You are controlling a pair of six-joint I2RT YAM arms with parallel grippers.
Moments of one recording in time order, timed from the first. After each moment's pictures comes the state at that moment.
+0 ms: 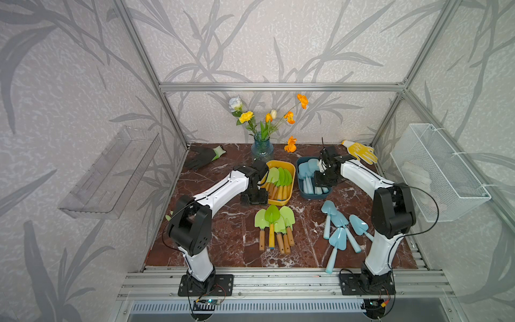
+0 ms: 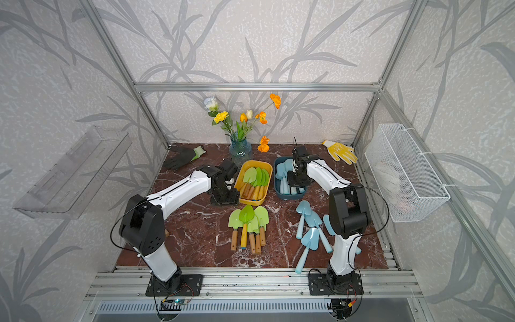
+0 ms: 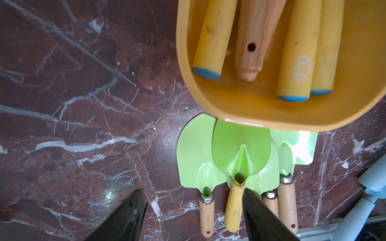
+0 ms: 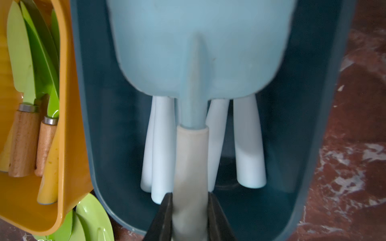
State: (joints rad) left arm -0.53 1.73 1.36 -1.08 0.08 -0.48; right arm 0.27 1.92 1.50 -0.85 -0.13 0.29
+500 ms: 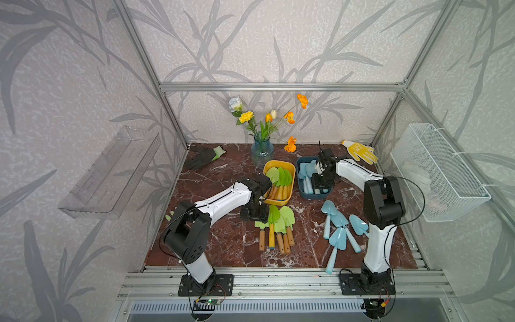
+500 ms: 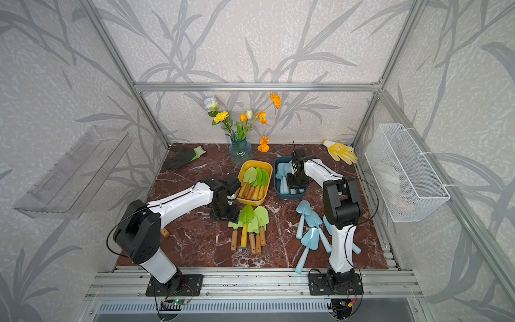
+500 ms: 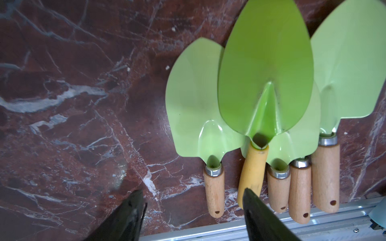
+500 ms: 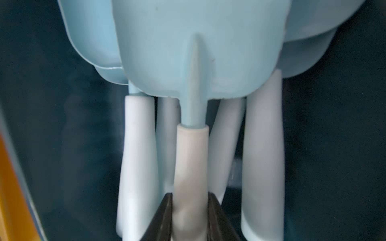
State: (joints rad) left arm -0.62 1.68 1.19 -1.07 0.11 -0.50; right arm 0.25 2.03 1.54 -0.84 -0.16 0.25
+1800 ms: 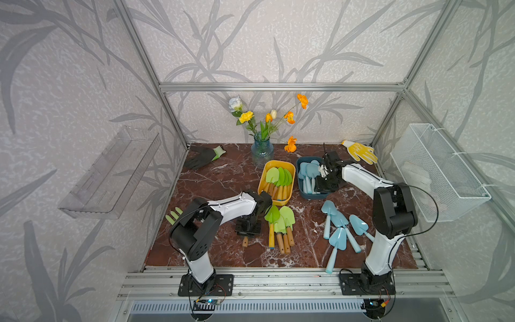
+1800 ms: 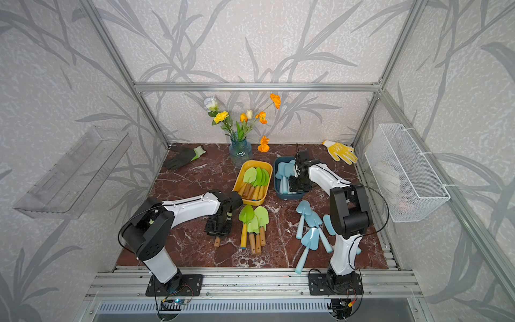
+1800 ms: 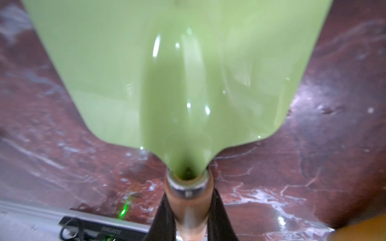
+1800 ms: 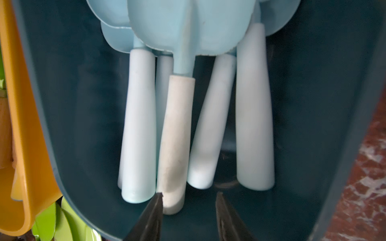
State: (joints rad) left arm -0.67 1.73 1.04 -1.13 -0.06 -0.63; right arm 0.25 1.88 1.38 -0.80 -0.17 0.28
